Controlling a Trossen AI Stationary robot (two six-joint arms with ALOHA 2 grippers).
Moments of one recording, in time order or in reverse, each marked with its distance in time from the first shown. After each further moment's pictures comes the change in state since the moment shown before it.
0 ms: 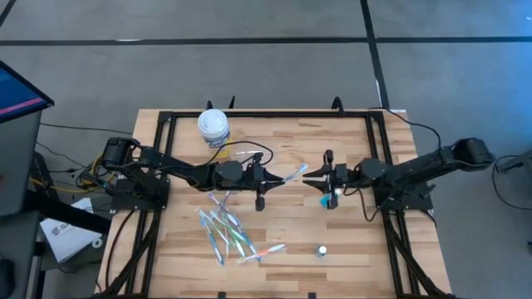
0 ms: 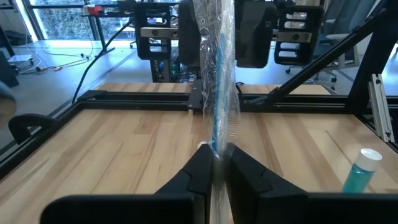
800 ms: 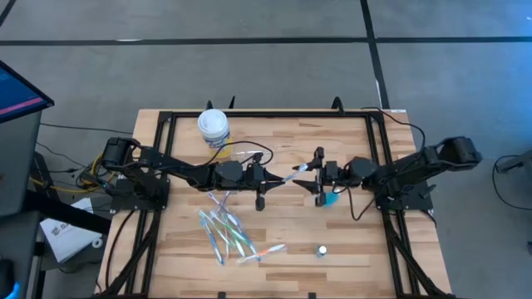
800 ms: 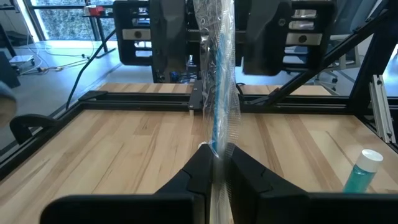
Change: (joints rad) left arm 0.000 0.000 0.000 0.002 -0.003 0.000; right arm -0.030 0.191 0.092 0.142 0.009 0.011
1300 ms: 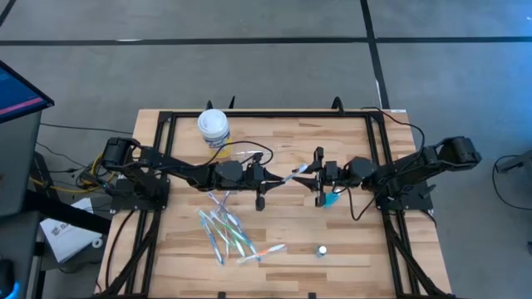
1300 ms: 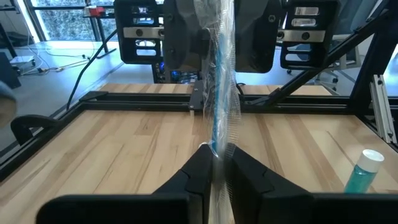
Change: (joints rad) left arm 0.000 0.000 0.000 0.001 0.000 0.003; right arm 0.004 -0.001 0.002 0.019 -0.005 0.000
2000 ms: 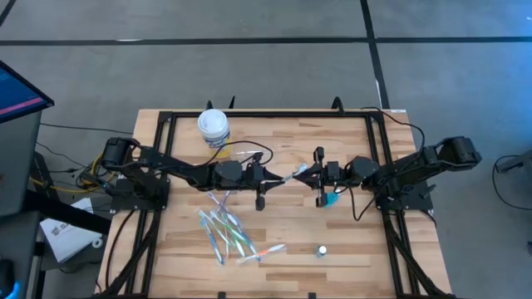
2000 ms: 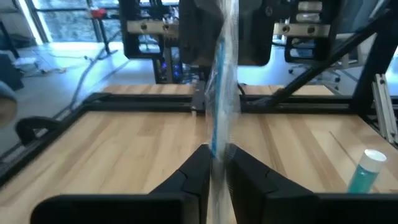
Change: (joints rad) left arm 0.003 -0.010 0.000 -0.003 -0.014 0.012; right arm -0.002 0.000 0.000 0.029 -0.030 -0.011
